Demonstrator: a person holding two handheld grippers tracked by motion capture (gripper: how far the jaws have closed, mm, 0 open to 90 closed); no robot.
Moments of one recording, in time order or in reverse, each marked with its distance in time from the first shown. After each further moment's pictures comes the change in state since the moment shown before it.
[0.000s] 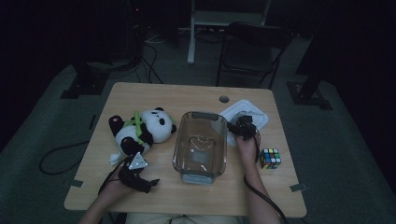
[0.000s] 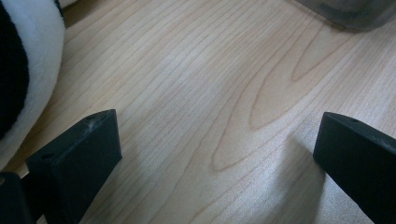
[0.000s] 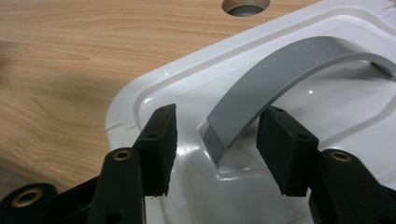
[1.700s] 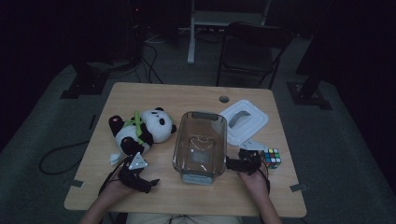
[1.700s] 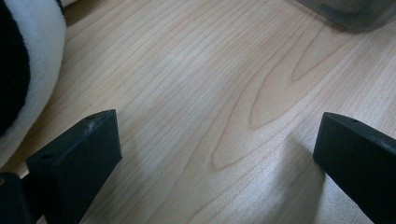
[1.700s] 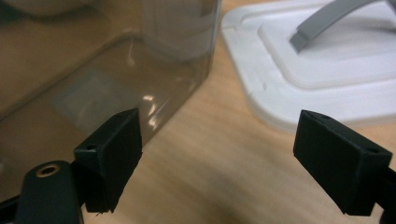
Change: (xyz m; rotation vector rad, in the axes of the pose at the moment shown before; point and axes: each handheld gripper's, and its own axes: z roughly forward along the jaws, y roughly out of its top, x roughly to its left) left arm -0.001 0.000 0.000 0.000 0.003 -0.004; right arm 0.051 -0.075 -0.102 -0.007 0.082 -0.238
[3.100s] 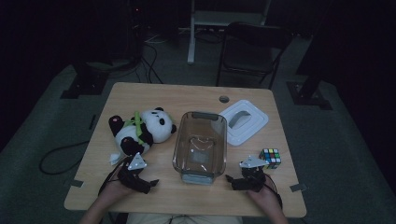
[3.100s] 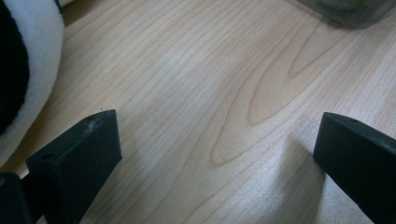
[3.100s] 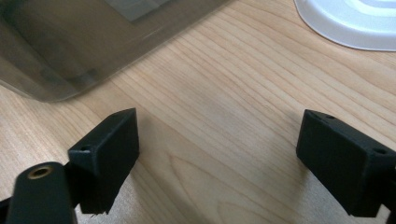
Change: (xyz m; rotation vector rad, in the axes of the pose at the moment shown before) left arm 0.001 -0.001 -0.001 -0.002 -0.009 0.011; right arm 0.000 -0.049 -0.013 0.127 0.119 -0.141
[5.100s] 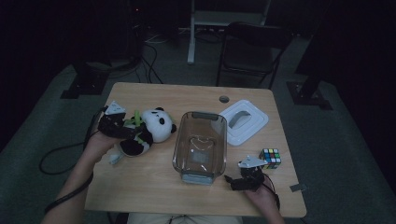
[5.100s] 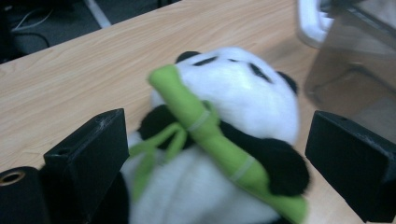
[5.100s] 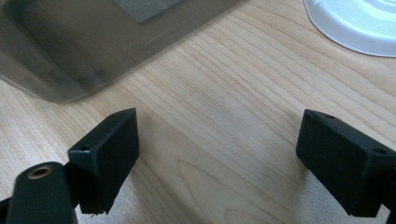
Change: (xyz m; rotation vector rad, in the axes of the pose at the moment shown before) left arm 0.111 0.100 -0.068 -0.128 0.199 -0.166; right arm 0.001 0.002 0.002 0.000 0.020 -0.020
